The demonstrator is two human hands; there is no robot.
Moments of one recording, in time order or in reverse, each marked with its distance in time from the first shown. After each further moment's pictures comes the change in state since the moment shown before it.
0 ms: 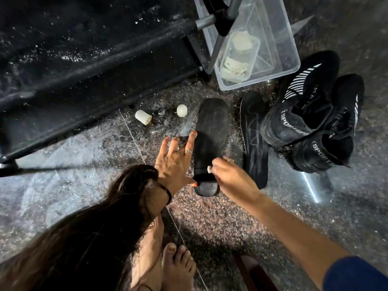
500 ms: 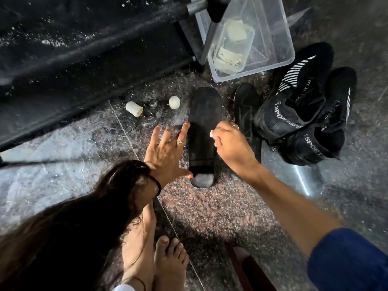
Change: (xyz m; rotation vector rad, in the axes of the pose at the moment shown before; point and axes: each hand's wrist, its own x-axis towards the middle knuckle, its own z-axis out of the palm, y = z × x) left_hand 0.004 -0.003 0.003 0.038 0.040 -0.005; right_hand 0.049 0.028 -0.025 -0.104 0.196 0.171
